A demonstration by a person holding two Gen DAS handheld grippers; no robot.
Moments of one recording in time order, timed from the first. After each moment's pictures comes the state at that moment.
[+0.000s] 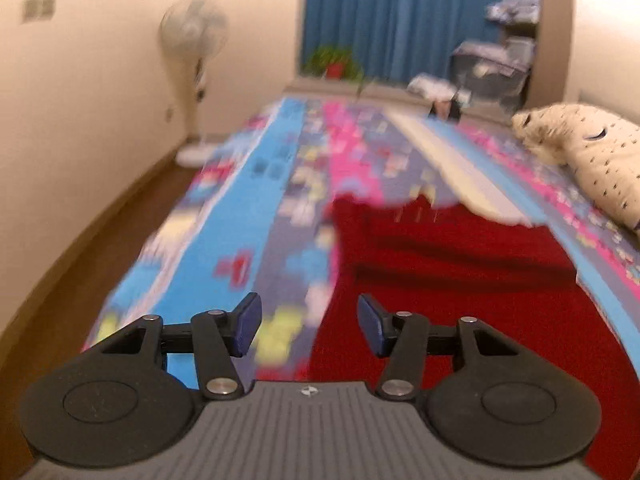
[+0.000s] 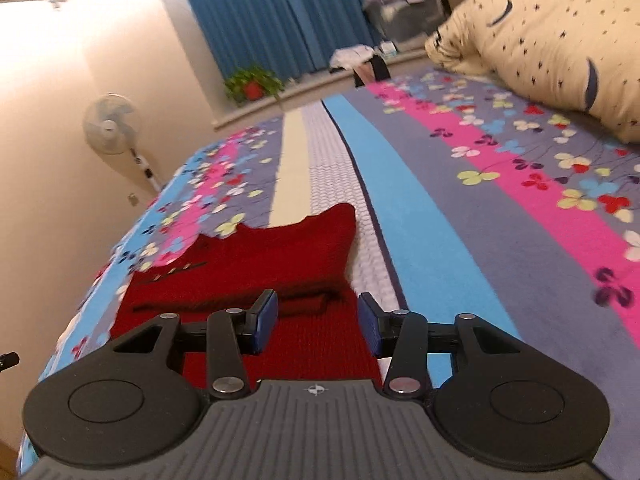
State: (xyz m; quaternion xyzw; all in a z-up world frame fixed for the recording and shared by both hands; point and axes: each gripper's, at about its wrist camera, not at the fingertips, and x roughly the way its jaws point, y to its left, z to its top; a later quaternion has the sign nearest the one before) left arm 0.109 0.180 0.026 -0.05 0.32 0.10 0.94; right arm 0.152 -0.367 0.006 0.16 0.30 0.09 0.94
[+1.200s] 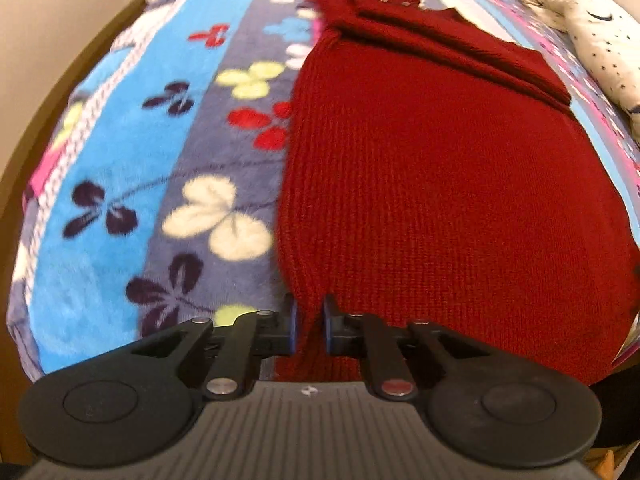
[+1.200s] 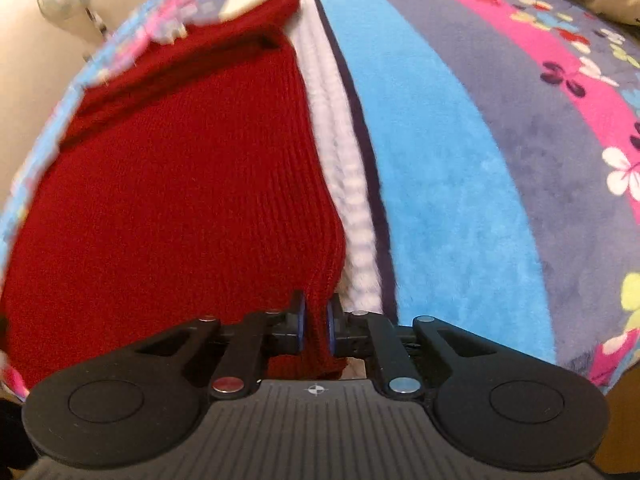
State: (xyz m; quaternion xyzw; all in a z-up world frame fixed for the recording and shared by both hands) left arm 0.063 0.171 -0.051 -0.06 0.53 0.03 0.85; right arm 0.087 -0.367 -0.071 0.14 0.50 0.07 0.85
